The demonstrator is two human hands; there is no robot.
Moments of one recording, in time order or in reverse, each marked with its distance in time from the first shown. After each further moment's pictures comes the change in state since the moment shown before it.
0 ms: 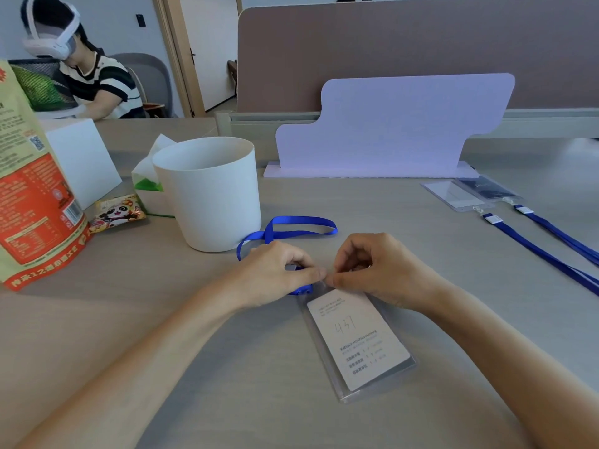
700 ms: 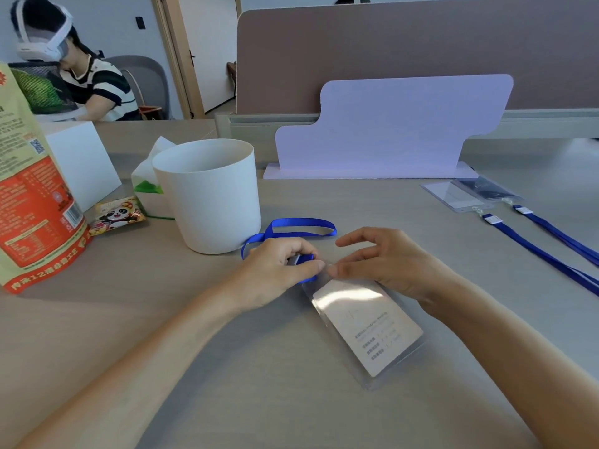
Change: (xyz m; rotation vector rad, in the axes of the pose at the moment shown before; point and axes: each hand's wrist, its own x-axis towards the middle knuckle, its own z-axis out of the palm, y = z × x) left_hand -0.001 -0.001 0.002 -0.176 0.094 0.096; right_hand -0.008 -0.013 -0.012 0.248 -0.032 0.219
